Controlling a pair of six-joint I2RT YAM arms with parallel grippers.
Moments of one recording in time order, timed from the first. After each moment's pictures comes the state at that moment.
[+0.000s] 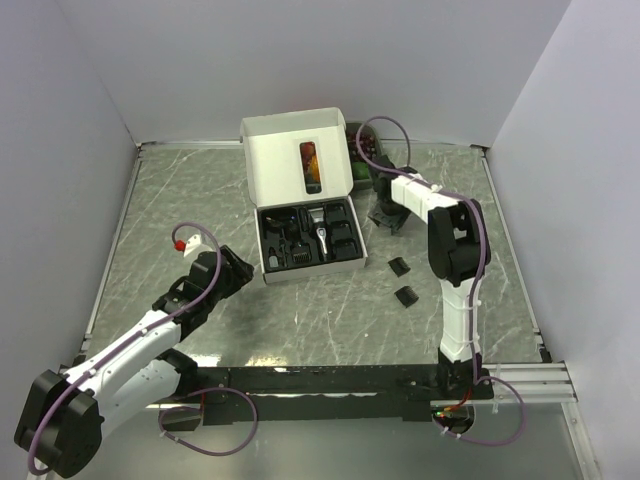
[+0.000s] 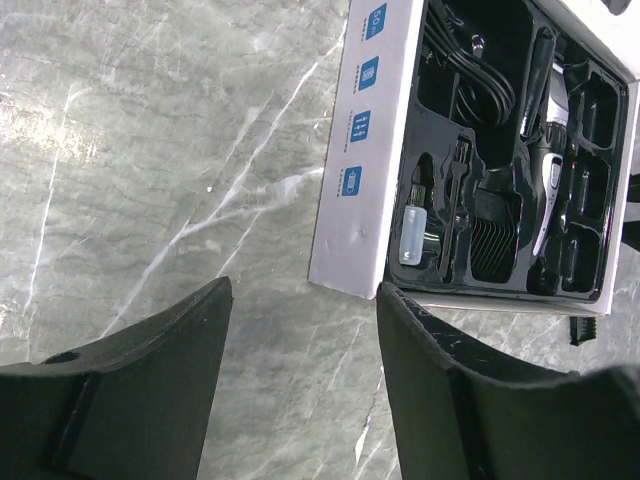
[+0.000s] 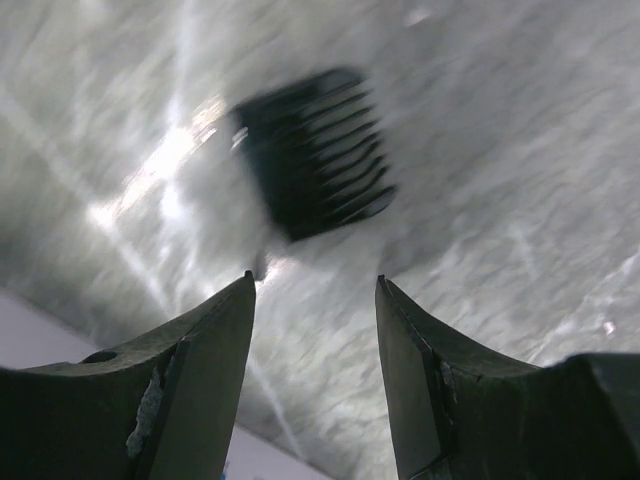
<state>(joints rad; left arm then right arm) -0.49 0.88 0.40 -0.15 -0.29 -0.96 0.30 2.14 1.65 -0.83 0.35 0.91</state>
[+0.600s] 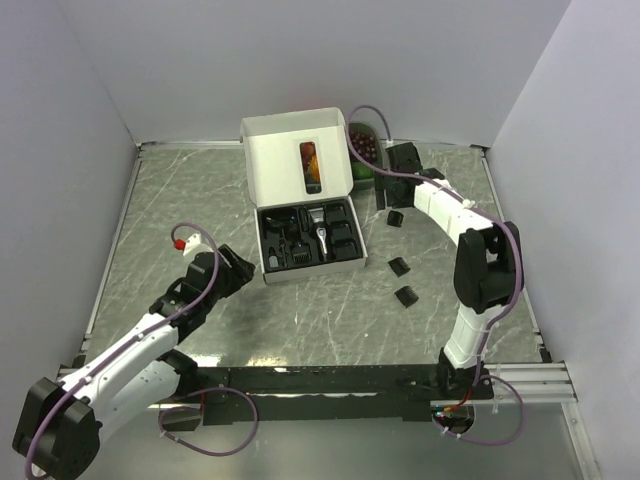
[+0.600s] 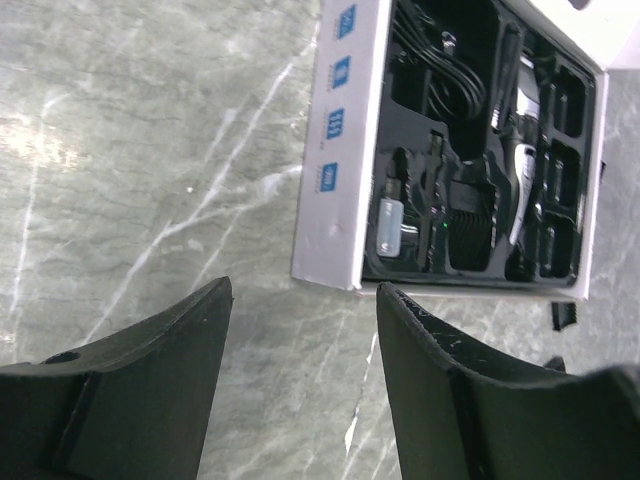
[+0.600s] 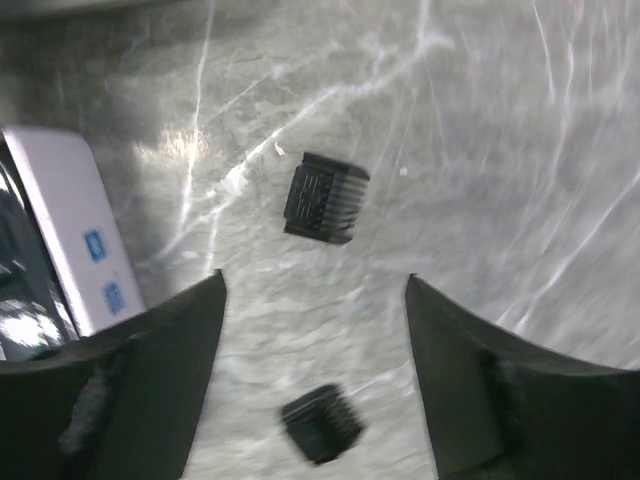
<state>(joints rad) -0.49 0.84 0.40 -0.15 -0.27 -0.95 0.27 1.83 1.46 -0.55 0.27 0.19</state>
